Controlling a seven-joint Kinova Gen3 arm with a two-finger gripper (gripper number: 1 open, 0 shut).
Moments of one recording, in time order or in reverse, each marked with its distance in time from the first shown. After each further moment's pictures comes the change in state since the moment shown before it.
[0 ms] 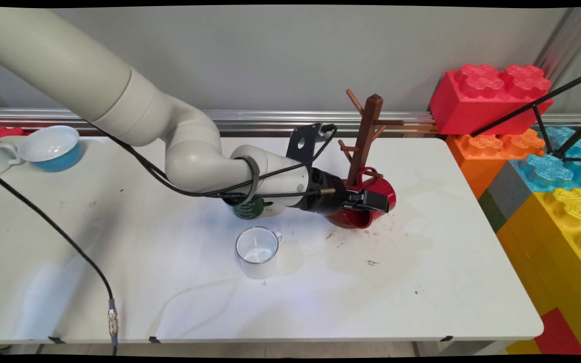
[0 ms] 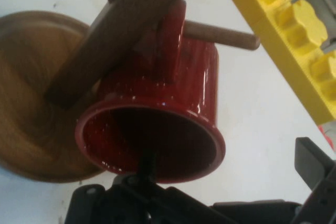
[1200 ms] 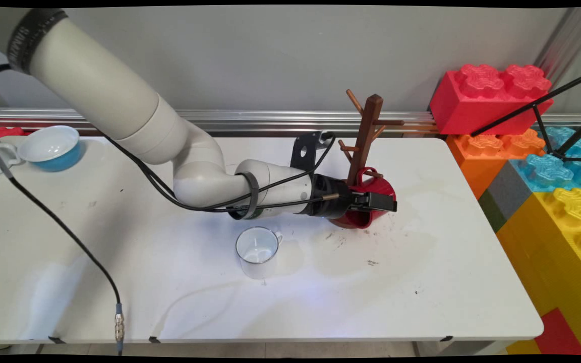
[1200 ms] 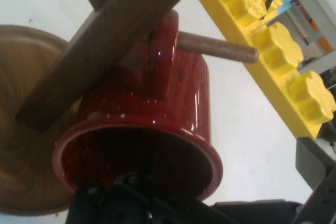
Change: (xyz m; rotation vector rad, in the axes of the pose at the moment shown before) arm -0.013 -0.014 0.023 -0.083 0.064 -0.012
